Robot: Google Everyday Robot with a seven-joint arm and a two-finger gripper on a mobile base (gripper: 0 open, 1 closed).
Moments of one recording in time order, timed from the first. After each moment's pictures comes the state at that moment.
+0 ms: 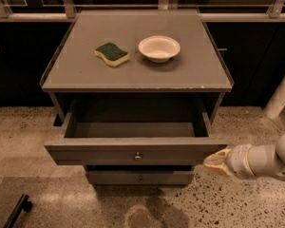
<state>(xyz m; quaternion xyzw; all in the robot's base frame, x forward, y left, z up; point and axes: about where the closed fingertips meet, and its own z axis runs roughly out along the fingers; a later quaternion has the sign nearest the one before) 0.465 -0.245 0.617 -0.45 0.82 0.16 0.33</state>
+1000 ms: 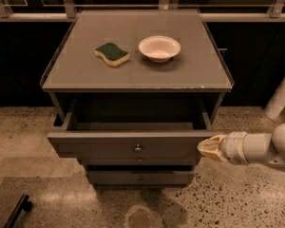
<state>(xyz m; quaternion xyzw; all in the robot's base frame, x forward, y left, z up) 0.513 -0.229 0.642 -0.46 0.78 0.16 0.39</state>
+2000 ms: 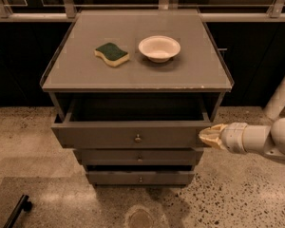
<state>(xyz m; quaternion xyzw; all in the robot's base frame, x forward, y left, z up) 0.561 -0.244 0.645 -0.45 0.76 0.13 0.44</state>
